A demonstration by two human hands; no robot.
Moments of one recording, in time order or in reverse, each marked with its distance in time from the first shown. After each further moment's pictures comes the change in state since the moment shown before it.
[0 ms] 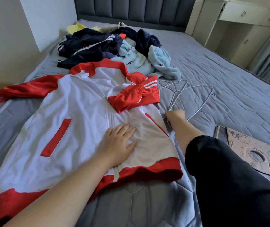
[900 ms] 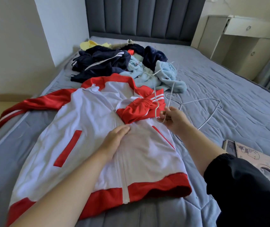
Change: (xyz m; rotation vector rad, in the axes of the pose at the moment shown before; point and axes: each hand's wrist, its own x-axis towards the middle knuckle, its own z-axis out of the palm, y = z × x) left_hand 0.020 -0.018 -0.042 -1.412 0.108 -0.462; right_hand -0.052 -0.049 -0.006 0.787 -0.580 -0.106
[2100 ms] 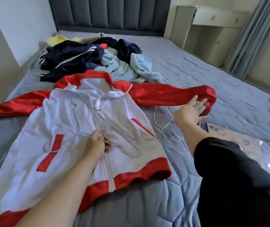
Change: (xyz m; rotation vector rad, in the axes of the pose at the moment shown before) left_hand 0.014 -0.046 0.003 0.088 0.240 -0.058; right_hand -0.017 -0.027 -0.094 -1.317 0.912 -0.063
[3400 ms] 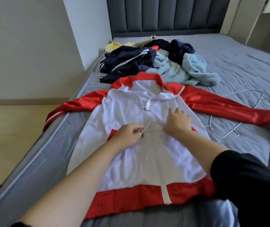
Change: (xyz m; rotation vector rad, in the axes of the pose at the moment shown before) left_hand 0.008 0.046 -0.086 0.554 -0.271 0.284; right_hand -0.138 -0.112 0.071 -0.264 -0.246 -0.819
